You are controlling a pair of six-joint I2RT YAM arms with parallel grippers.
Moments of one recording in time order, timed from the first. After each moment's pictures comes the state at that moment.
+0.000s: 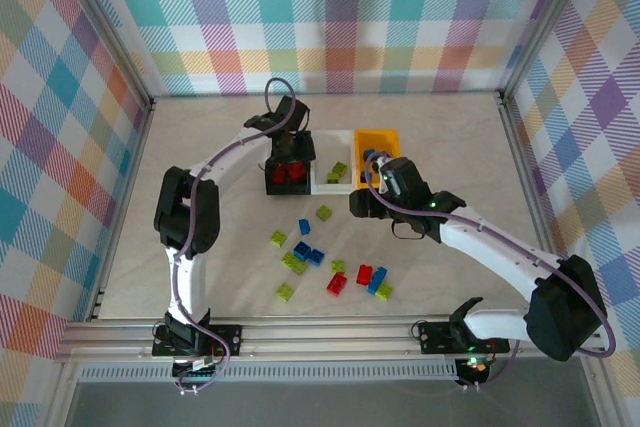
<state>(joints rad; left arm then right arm) -0.46 2.00 1.68 -0.74 -0.09 -0.58 0.65 1.25 0.87 -0.41 -0.03 0.48</state>
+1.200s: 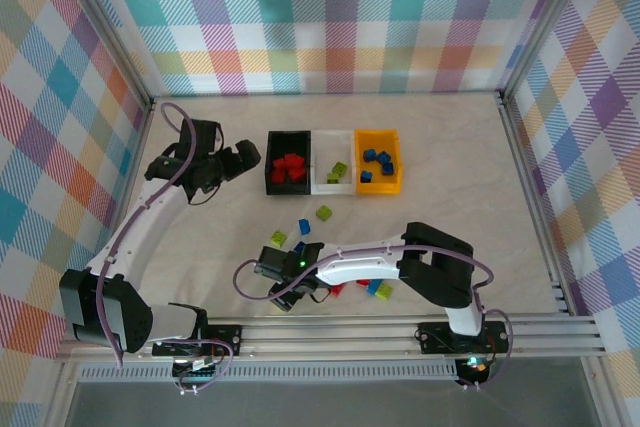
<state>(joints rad) -0.20 1.31 1.17 -0.70 0.07 -0.66 1.34 1.95 1.27 -0.54 0.08 0.33</state>
